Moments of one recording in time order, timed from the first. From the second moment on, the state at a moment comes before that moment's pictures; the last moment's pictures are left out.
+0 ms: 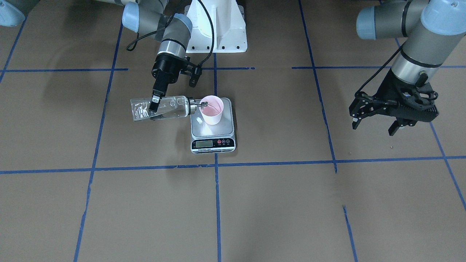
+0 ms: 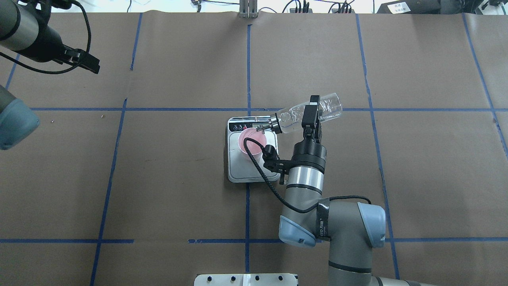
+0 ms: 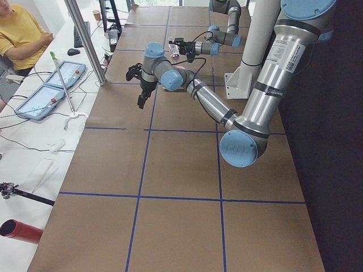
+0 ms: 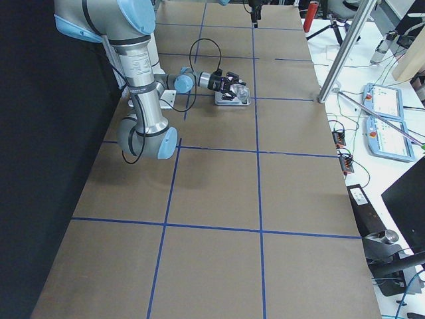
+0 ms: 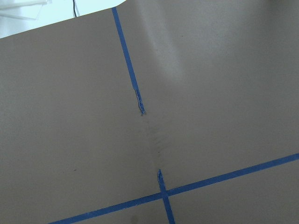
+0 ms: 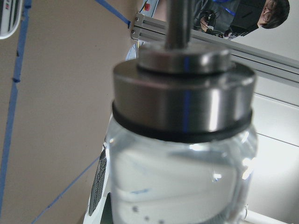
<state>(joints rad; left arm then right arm) -1.04 -1.93 -1.87 -1.66 -2.03 -0.57 0.21 -1.10 1.78 -1.86 0.24 0.05</state>
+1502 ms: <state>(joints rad) -1.04 -1.93 -1.87 -1.66 -2.03 -0.58 0.17 -1.17 1.87 -1.75 0.40 0.87</state>
